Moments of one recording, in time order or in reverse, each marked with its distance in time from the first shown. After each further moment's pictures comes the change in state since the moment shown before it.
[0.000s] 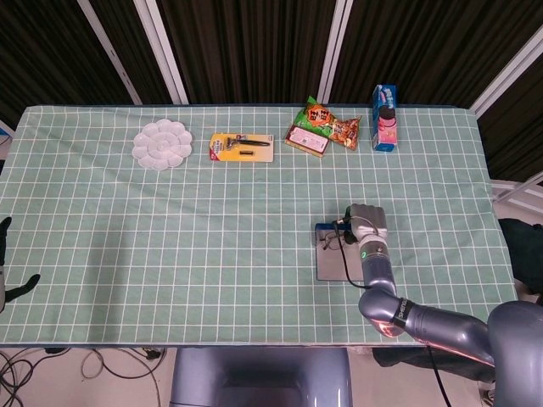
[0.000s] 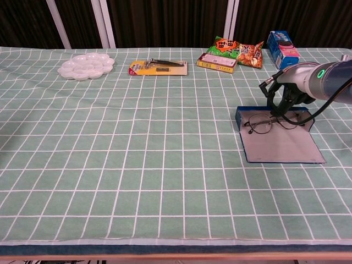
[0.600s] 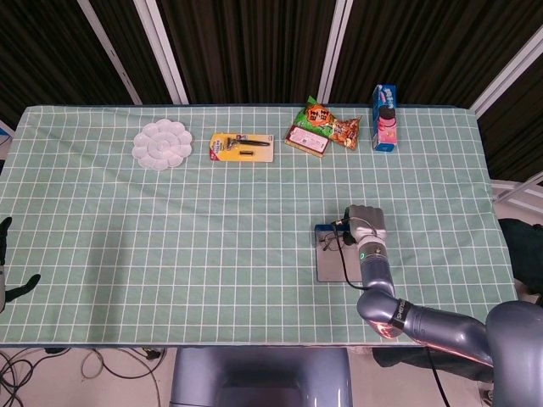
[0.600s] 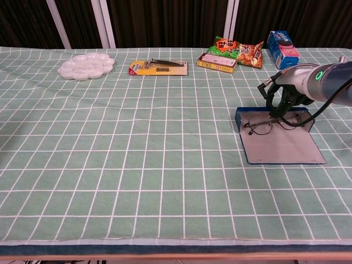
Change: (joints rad) left arm -0.001 0.001 -0.001 -0.002 -0.002 -0.003 -0.003; right arm 0.001 -0.007 0.000 -0.006 0.002 0.013 -0.010
